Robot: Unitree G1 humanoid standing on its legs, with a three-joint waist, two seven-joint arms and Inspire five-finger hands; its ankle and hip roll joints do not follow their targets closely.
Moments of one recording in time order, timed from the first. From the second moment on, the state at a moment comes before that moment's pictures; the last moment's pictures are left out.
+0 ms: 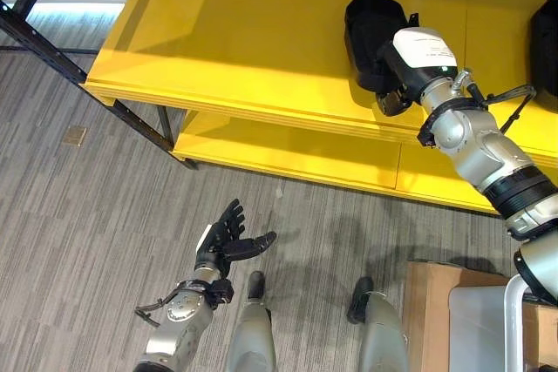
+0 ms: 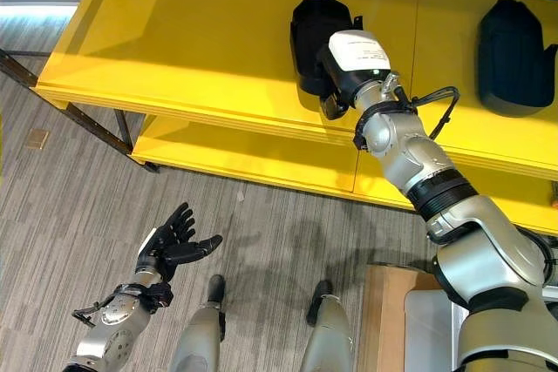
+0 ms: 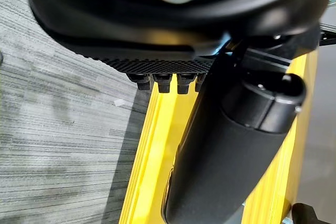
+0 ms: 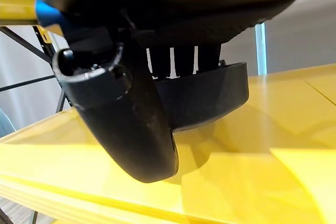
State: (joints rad) left arm 0.02 0.43 -0.25 0.18 -0.62 -0.09 0.10; right arm -1.15 -0.79 0.74 0.61 -0.35 0.05 -0.14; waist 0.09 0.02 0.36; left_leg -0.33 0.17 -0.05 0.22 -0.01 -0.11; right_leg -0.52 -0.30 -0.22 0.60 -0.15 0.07
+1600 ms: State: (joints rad) left arm -0.10 0.45 -0.32 0.15 -0.66 -0.11 0.10; right arm -1.35 -0.77 0.82 0.88 -0.38 0.09 -0.21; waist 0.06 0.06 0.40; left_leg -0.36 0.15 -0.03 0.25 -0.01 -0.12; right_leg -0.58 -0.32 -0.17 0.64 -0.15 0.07
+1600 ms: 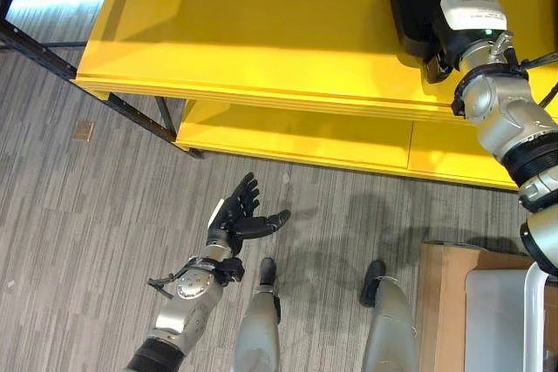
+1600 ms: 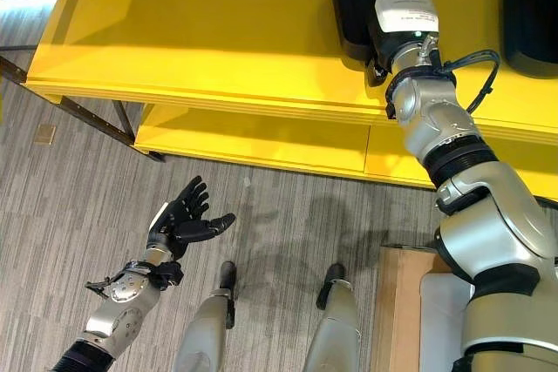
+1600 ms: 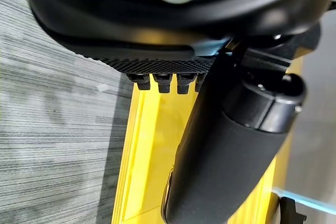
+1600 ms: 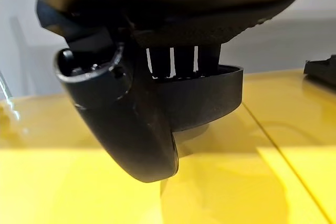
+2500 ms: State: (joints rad) left arm -0.13 0.46 -0.33 0.16 -0.66 -0.12 0.10; right arm -1.41 -0.74 0.82 0.88 -0.35 0.10 -0.21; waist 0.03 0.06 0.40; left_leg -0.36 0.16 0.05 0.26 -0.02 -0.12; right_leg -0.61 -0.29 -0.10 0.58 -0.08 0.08
